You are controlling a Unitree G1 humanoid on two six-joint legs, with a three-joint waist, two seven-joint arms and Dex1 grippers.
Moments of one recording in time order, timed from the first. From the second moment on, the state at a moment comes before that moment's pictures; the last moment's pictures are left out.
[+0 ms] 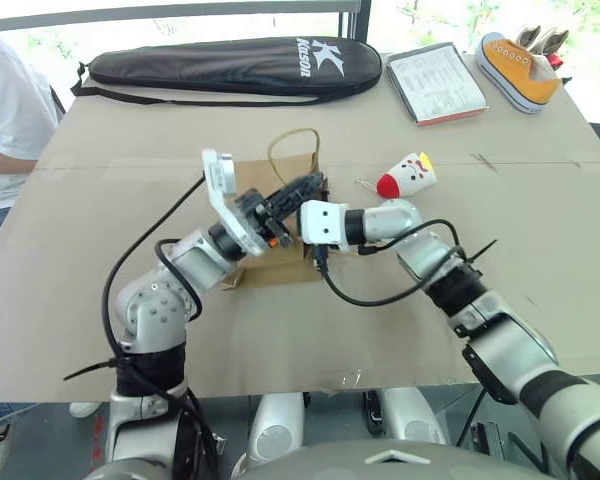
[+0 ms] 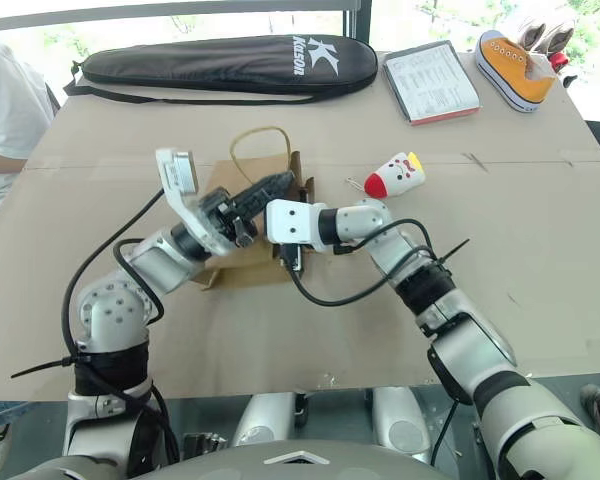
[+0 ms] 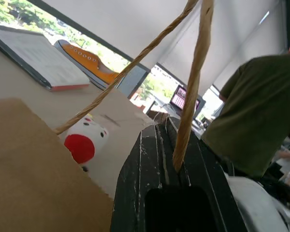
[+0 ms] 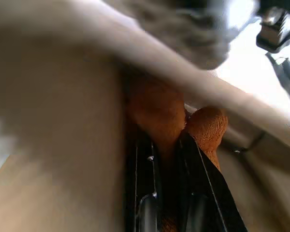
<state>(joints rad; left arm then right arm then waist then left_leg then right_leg) -0.29 0.38 0.16 -0.34 -1.03 0.70 -0.54 -0.83 -0.13 0.50 0.50 -0.04 -0.22 0.92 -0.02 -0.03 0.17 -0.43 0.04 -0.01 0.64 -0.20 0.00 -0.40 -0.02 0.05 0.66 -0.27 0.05</state>
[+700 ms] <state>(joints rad) -0.25 0.42 0.15 -0.30 -0.76 0.49 -0.66 -0.72 -0.37 0.10 -0.11 0.28 0.48 0.82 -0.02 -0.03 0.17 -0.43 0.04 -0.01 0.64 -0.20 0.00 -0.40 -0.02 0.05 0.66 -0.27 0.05</state>
